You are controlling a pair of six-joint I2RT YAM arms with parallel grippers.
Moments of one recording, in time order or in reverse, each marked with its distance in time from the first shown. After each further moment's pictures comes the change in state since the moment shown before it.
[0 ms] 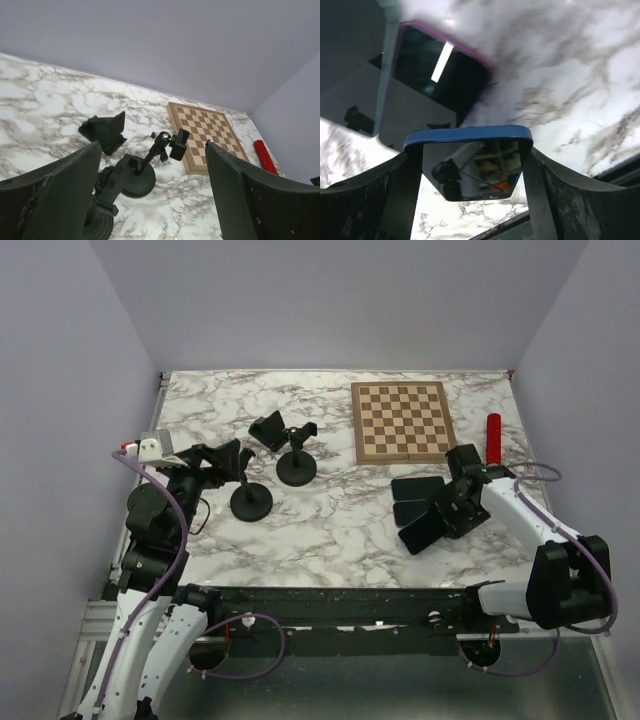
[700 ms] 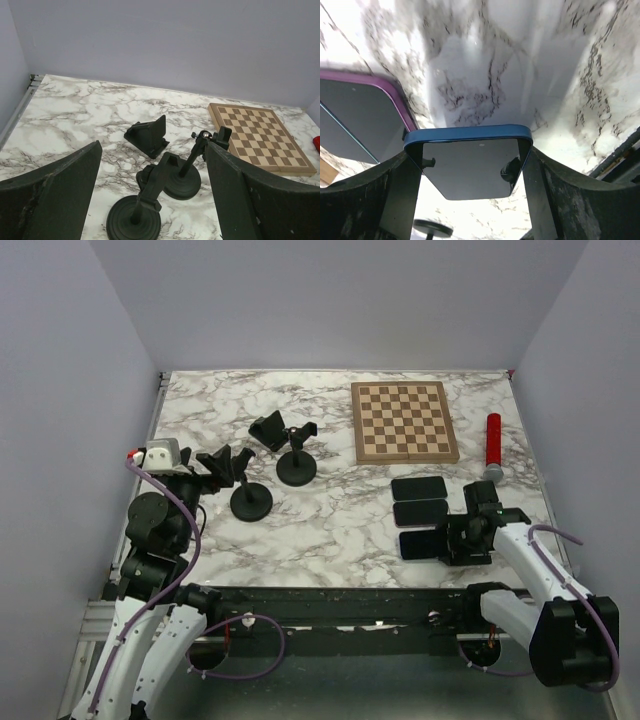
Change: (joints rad) left arm -0.059 -0.052 -0.002 -0.026 -0.157 0.262; right arm -0.159 -0.315 -0.359 0.041 -0.154 0.420
